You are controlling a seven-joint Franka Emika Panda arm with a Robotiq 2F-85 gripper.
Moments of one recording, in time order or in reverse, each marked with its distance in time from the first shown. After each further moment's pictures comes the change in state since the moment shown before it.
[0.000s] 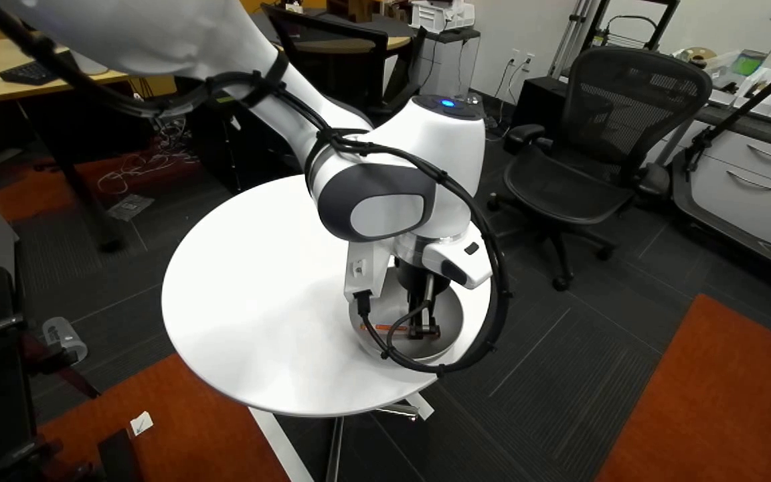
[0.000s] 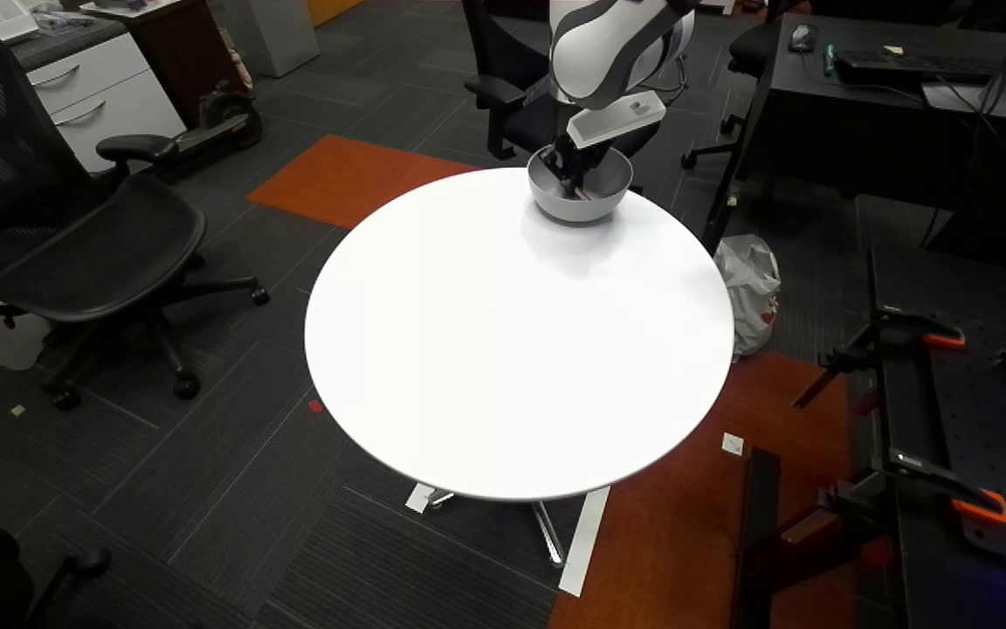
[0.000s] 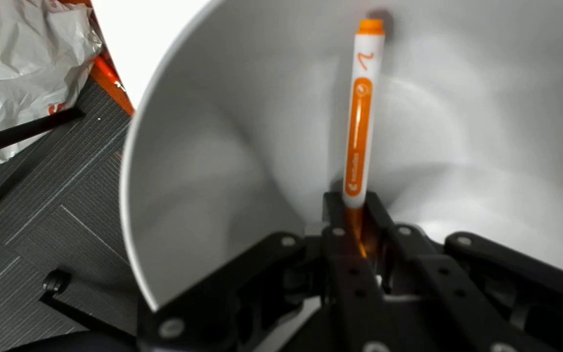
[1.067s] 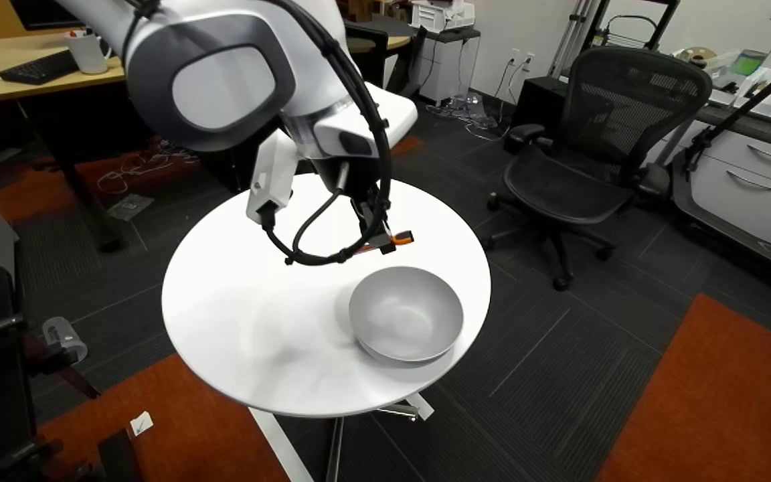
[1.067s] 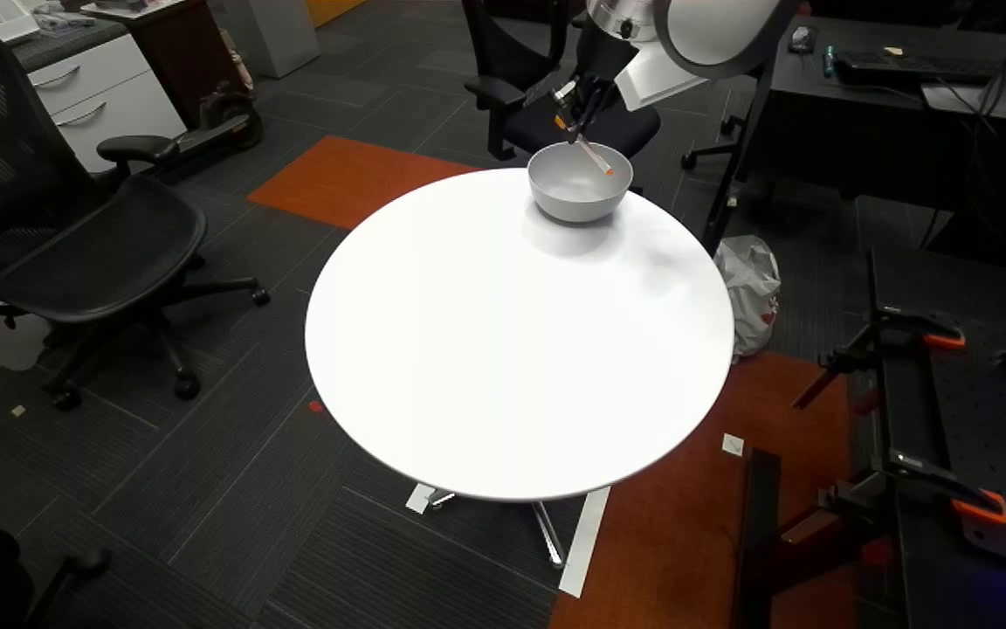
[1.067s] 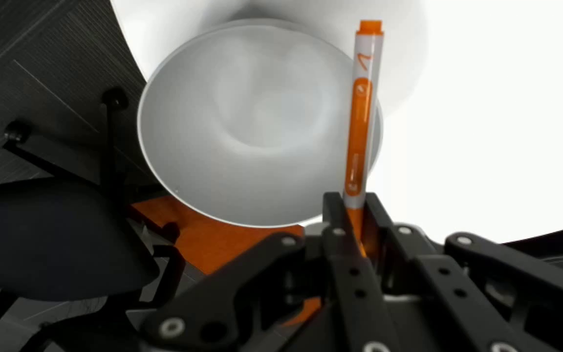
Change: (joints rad) arm 0.264 -0.476 -0.143 -0.569 -0.178 0.435 0.094
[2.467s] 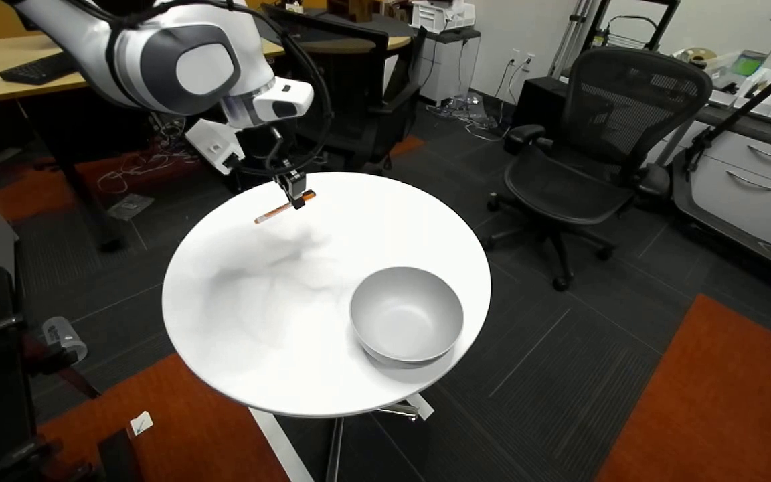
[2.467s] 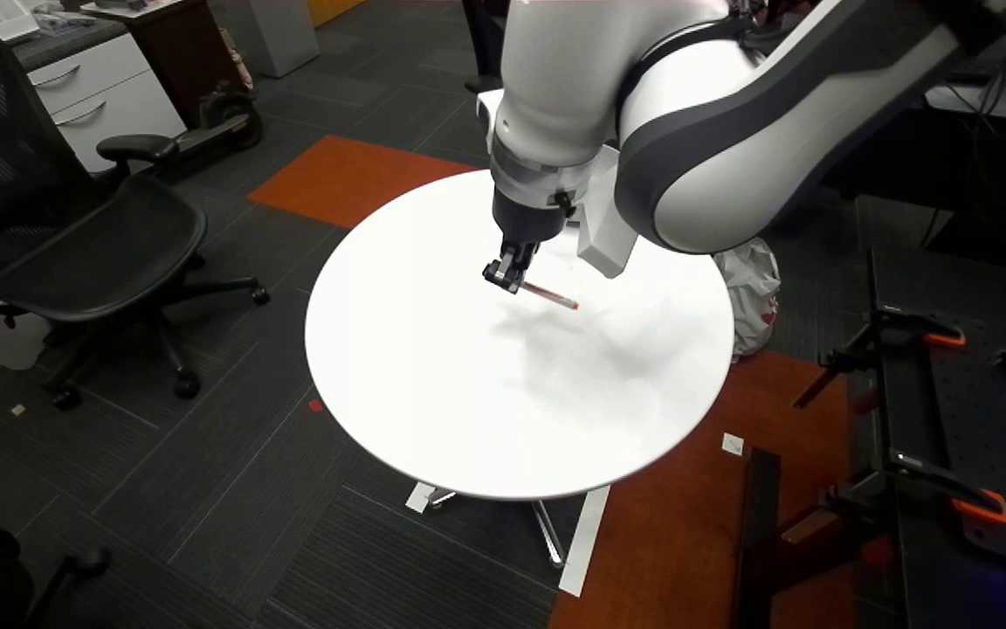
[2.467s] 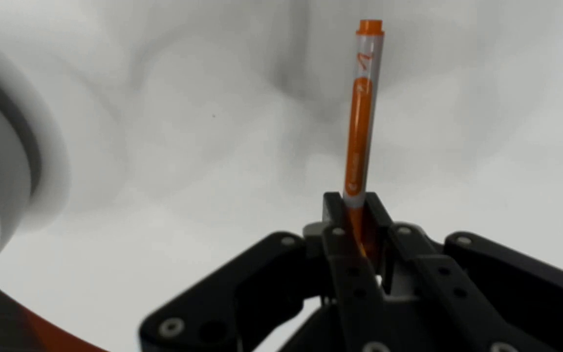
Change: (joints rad) arm 0.168 0.103 0.195 0.053 -0.133 -0.109 -0.082
